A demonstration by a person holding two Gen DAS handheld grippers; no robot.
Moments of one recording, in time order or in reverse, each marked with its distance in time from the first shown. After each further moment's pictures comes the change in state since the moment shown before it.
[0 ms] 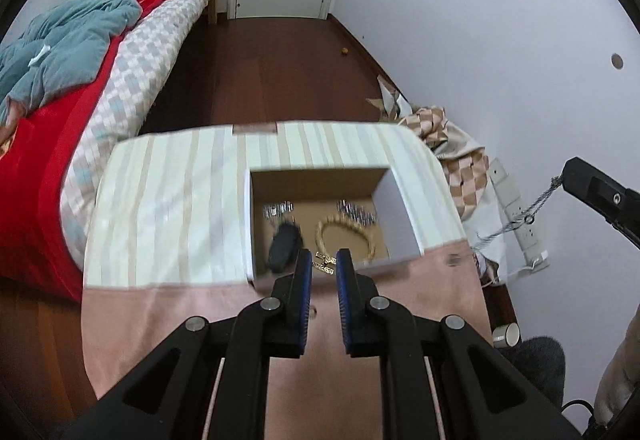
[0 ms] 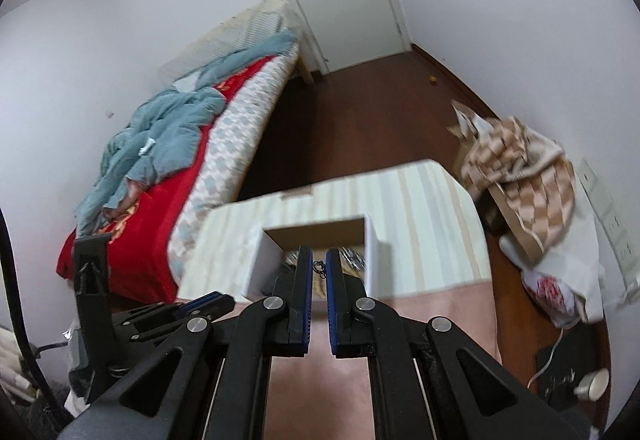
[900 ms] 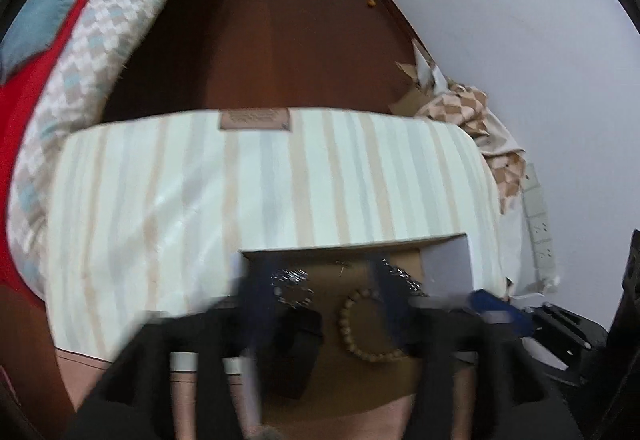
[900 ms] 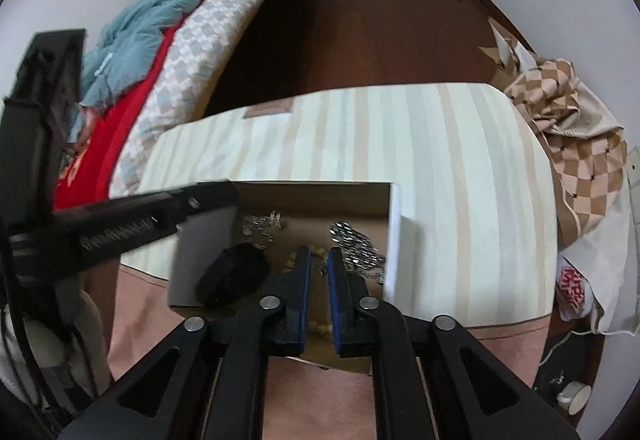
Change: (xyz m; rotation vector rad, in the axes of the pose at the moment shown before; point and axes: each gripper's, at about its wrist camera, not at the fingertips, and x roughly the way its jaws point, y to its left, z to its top) left arm 0.123 0.033 0.078 -0.103 0.207 0.028; right arm 0.205 -0.035 -0.001 -0.019 0.397 -0.040
